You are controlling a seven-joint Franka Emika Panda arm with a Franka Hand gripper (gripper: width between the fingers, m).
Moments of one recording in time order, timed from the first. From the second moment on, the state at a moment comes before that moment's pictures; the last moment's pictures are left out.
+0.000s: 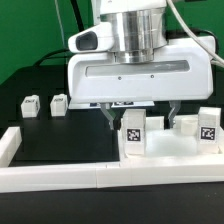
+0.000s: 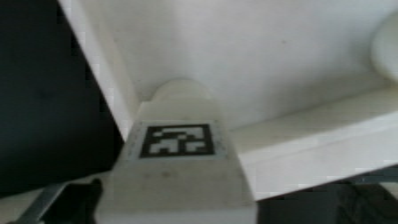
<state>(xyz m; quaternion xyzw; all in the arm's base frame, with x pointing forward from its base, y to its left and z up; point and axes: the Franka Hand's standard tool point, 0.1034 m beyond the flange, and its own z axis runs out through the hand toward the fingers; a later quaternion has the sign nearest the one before) 0.630 0.014 0.072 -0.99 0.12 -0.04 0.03</state>
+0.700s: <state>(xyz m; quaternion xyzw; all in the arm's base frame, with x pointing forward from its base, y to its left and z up) 0.629 0.007 0.071 -0.94 0.32 -0.03 0.04</state>
